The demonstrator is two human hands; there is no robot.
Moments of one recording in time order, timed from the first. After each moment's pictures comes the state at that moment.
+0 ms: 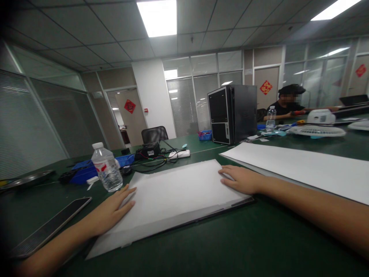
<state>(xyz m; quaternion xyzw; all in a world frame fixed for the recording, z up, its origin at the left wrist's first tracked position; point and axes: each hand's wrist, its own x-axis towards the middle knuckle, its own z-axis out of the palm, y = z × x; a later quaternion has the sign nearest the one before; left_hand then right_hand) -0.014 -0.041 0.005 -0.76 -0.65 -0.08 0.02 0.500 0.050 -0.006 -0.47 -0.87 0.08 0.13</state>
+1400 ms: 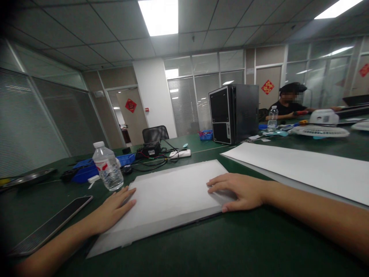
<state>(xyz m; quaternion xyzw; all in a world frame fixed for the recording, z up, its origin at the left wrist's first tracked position) -0.003 -0.047 0.011 -0.73 -0.68 -0.04 0.02 0.481 0.010 0.020 -0.25 -0.95 0.13 0.09</state>
